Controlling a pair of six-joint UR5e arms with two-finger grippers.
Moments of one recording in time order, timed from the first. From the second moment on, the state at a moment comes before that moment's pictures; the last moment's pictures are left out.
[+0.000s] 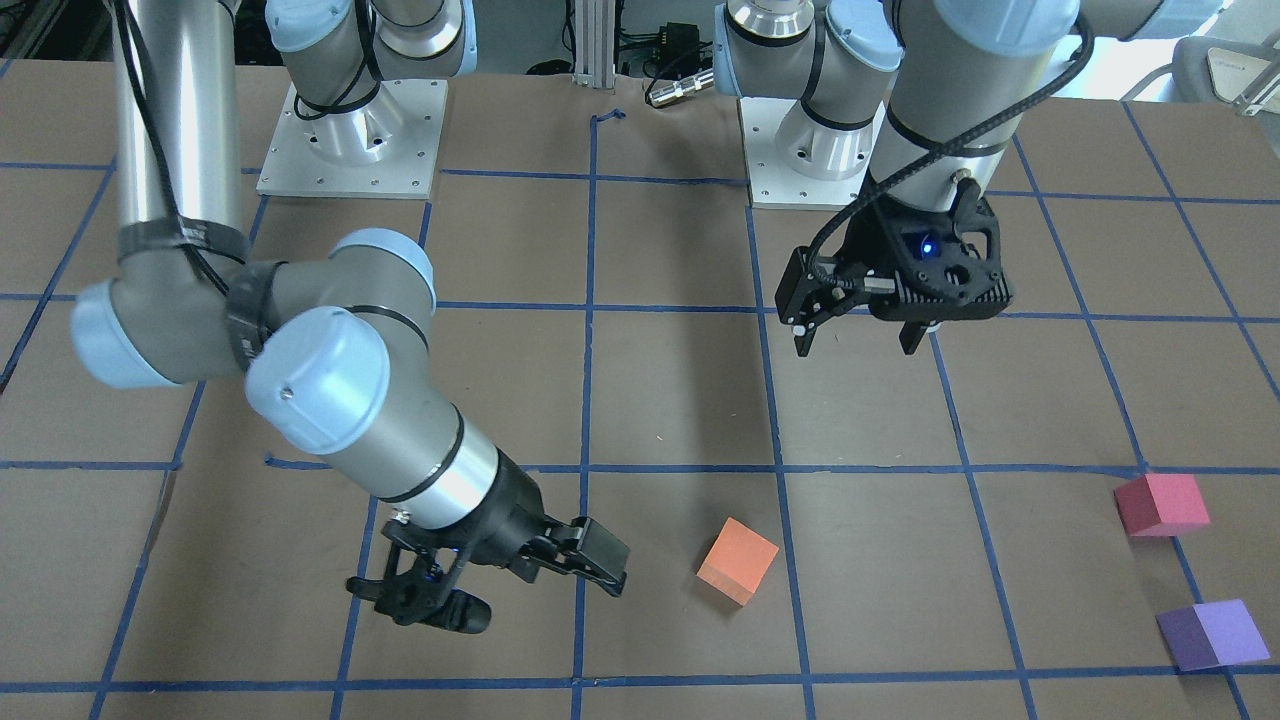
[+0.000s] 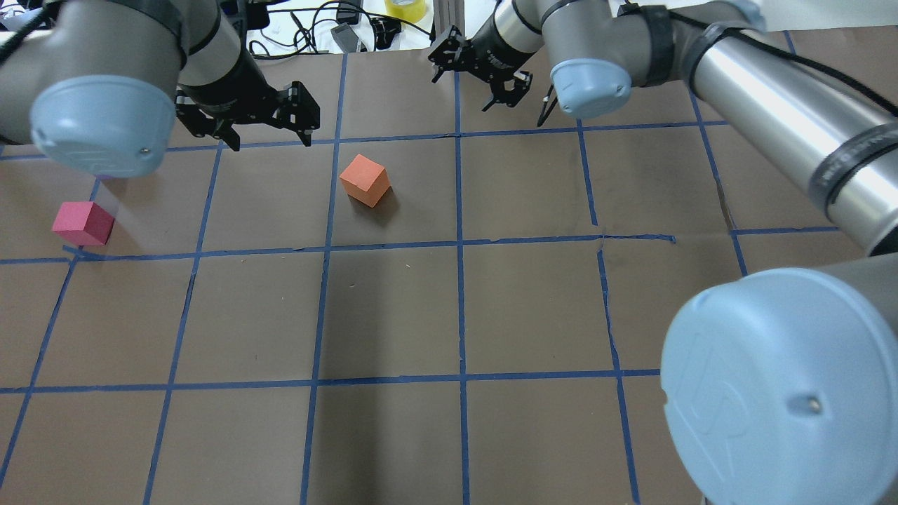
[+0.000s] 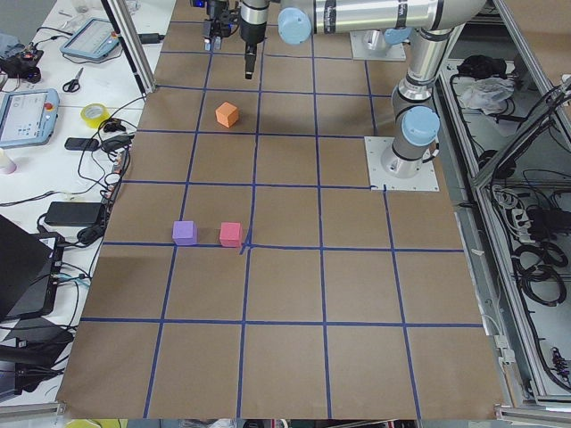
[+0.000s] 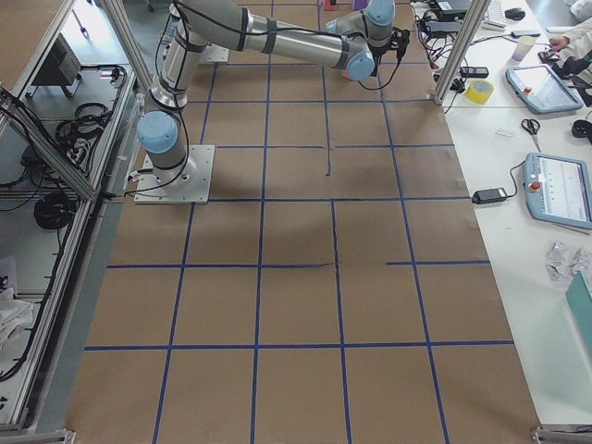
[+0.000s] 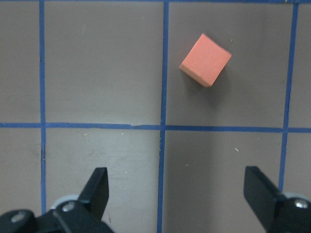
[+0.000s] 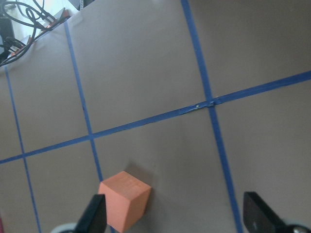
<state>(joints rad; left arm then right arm) -1.61 -1.71 -1.64 -1.19 1.58 -0.07 1.69 -1.04 1.33 -2.12 -1.19 0.42</state>
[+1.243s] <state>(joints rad) -1.64 -2.05 -1.70 -0.81 1.54 0.08 1.57 -1.44 1.34 -1.51 -1.60 -0.12</state>
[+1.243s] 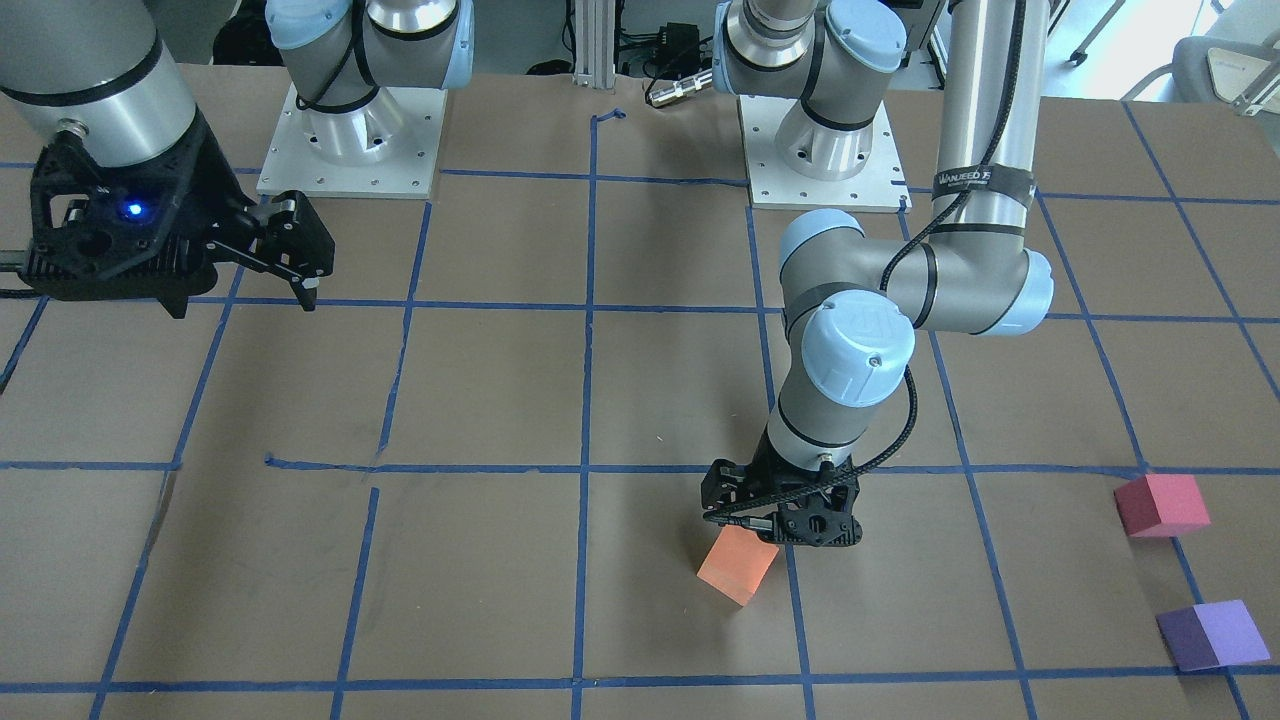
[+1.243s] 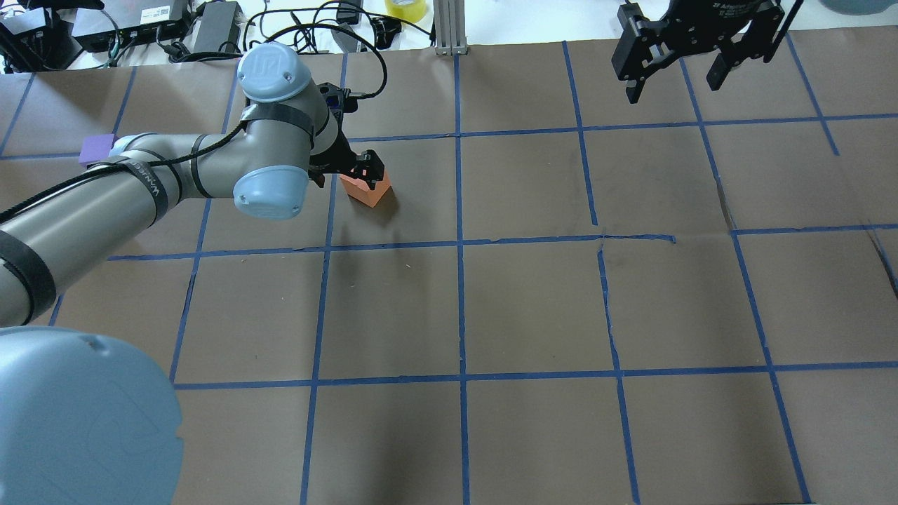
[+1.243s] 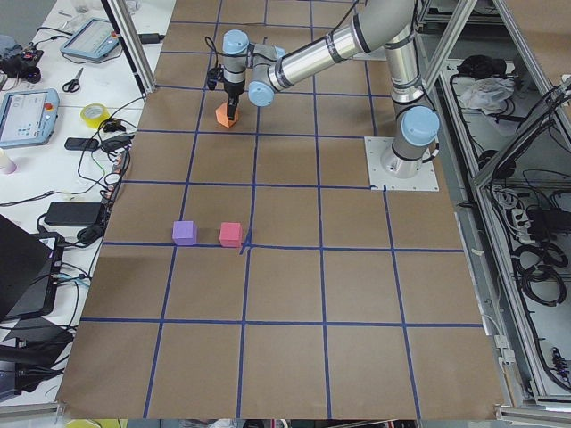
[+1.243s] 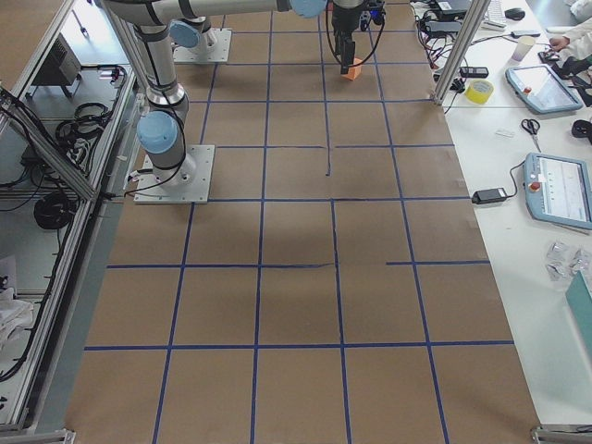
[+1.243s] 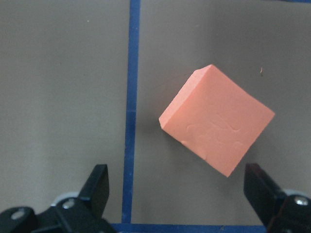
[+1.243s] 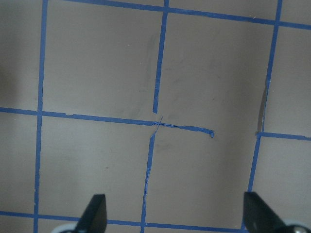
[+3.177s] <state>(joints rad) -1.67 -2.19 -1.59 -0.82 1.55 0.48 1.61 -1.51 1.43 -1.48 -1.61 -0.02</state>
